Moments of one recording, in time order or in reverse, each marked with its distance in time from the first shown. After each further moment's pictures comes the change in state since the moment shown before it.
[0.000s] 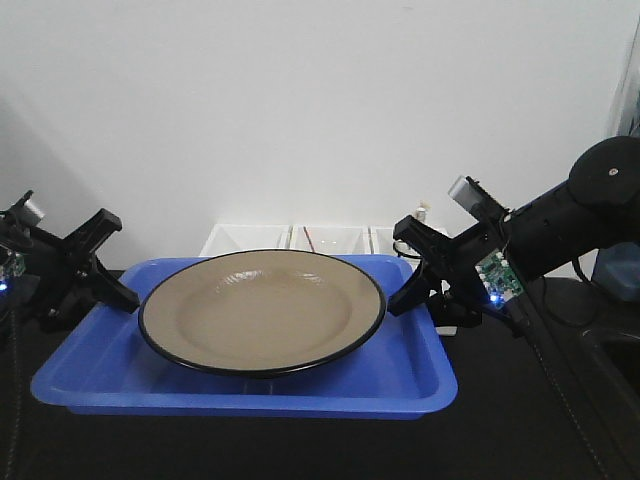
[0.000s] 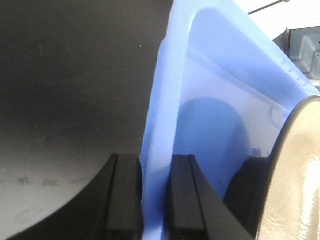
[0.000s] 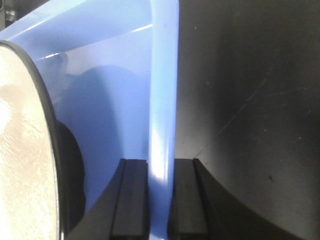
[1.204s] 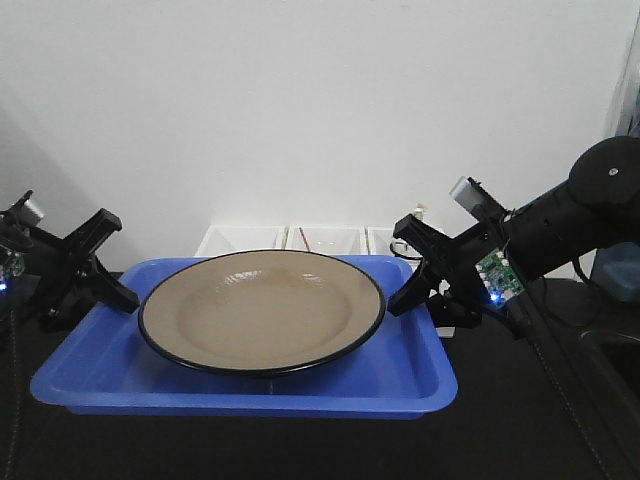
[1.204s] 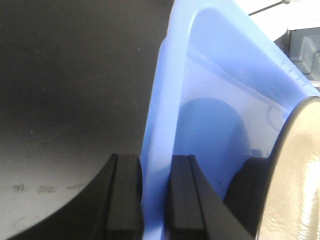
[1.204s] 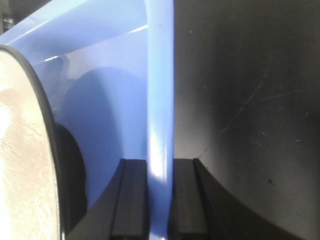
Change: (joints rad) left arm 0.000 0.000 0.000 0.001 0.001 -0.003; right arm 0.000 0.000 0.000 -0.001 0.002 0.024
